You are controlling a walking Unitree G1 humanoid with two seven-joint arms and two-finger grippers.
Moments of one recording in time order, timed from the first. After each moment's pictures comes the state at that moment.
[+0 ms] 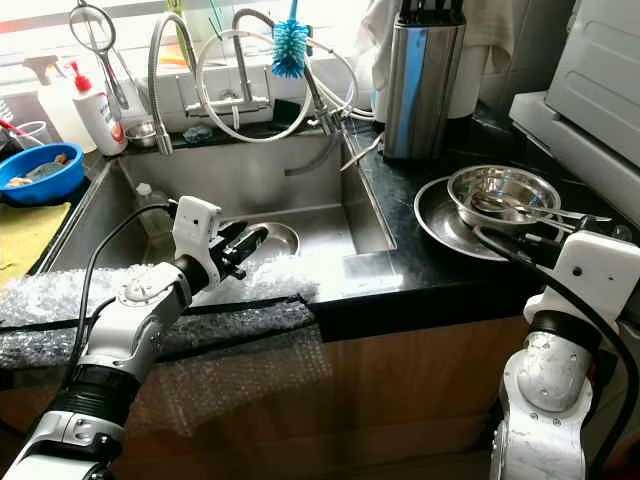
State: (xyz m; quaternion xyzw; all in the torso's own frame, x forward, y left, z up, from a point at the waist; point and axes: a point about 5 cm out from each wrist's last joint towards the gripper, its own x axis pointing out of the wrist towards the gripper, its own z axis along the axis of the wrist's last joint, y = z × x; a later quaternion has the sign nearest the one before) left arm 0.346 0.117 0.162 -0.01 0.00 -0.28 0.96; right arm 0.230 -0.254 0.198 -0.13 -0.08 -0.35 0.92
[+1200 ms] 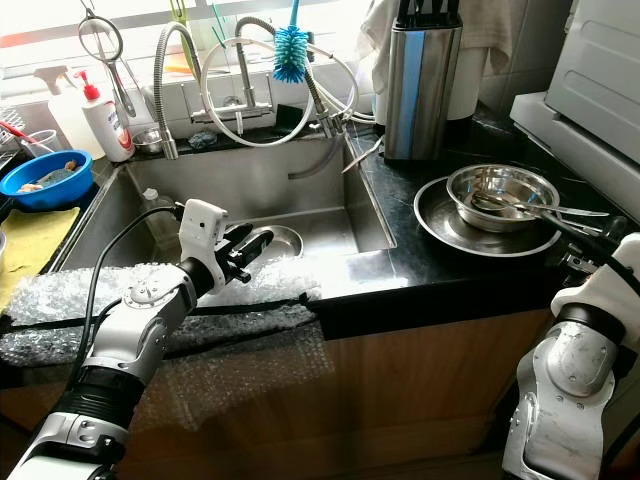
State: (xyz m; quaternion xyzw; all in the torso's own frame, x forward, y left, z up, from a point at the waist) left arm 0.344 0.111 0.160 -0.01 0.00 -0.28 0.96; right arm 0.243 -0.277 0.194 -0.03 -0.12 -0.36 0.93
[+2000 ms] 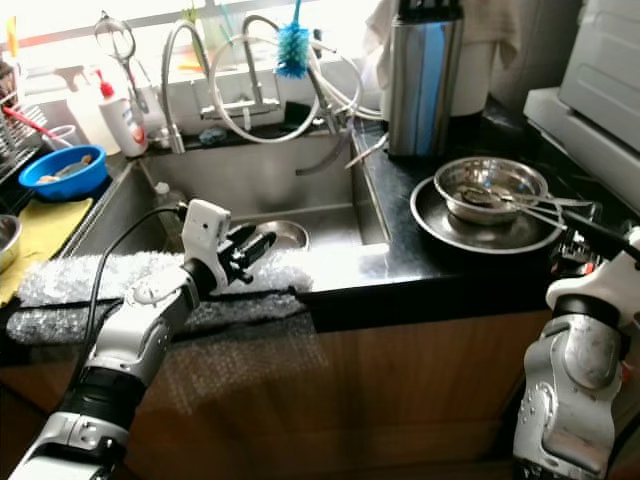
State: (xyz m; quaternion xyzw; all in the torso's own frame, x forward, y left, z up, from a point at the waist) left arm 0.343 0.109 0.159 -0.01 0.00 -0.29 0.96; right arm 0.259 -0.281 0.197 0.04 -0.16 -0.25 0.95
